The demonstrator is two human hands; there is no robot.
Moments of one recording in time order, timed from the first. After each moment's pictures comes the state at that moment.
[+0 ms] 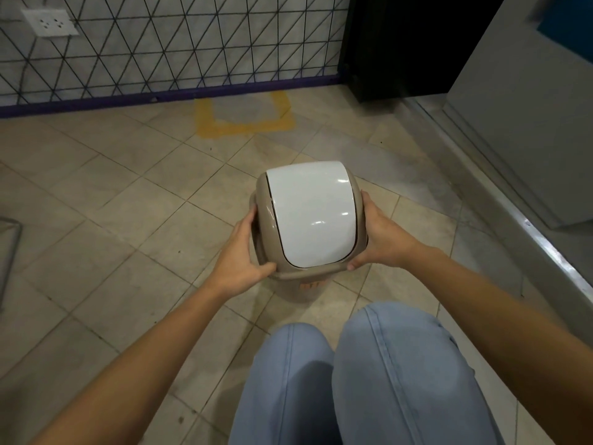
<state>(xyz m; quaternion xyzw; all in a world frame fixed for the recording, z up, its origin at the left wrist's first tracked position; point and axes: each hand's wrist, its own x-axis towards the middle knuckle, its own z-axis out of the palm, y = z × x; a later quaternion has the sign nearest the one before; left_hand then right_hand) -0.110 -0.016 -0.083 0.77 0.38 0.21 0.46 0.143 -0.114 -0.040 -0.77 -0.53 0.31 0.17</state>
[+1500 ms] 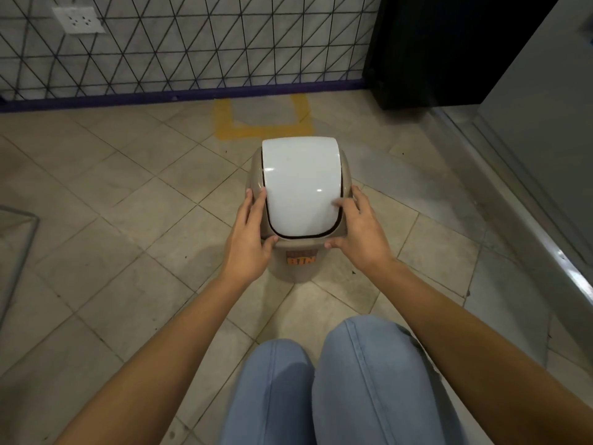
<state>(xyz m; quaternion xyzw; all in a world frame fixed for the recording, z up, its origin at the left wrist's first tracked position) -0.070 0.022 -0.080 0.79 0.47 0.27 0.28 0.125 -0.048 -0.061 -0.78 -0.56 0.16 0.24</state>
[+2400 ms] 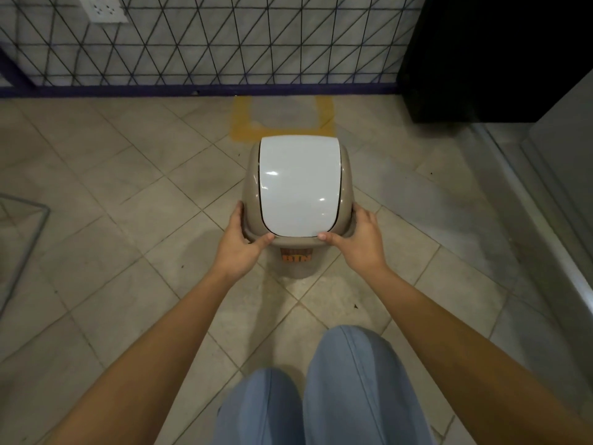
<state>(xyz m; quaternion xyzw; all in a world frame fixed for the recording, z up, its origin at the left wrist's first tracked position) -0.025 0.097 -0.089 0.57 0.58 0.30 0.50 0.186 0.048 -0.083 -0.75 -0.45 0.31 0.37</state>
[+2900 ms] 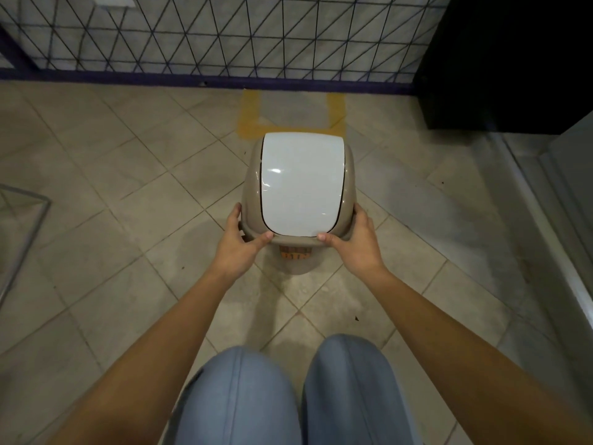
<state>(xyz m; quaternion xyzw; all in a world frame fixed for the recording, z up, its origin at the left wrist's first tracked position) -0.030 0.117 -0.092 0.52 0.58 0.32 0.55 0.179 0.070 -0.087 -0.73 -0.44 0.36 0.39</state>
